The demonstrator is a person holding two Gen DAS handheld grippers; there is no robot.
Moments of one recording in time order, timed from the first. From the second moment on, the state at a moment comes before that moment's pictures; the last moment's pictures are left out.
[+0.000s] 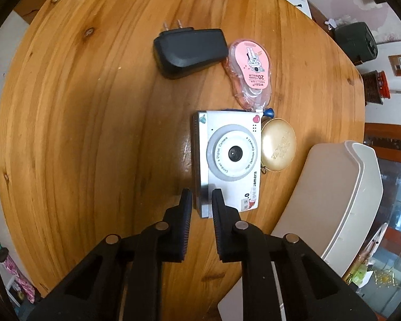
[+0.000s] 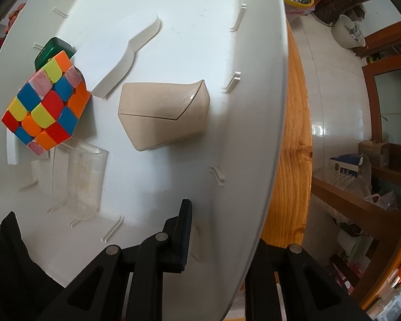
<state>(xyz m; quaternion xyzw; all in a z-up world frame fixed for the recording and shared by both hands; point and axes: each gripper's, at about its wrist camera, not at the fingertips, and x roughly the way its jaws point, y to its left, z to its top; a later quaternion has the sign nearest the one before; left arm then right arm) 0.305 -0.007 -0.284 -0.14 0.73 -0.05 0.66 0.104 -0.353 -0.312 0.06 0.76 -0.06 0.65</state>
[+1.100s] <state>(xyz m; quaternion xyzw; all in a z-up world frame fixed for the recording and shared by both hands) 0.303 -0.027 -0.289 -0.18 0.73 -0.02 0.66 0.104 -0.350 -0.311 0.05 0.76 -0.05 0.65</state>
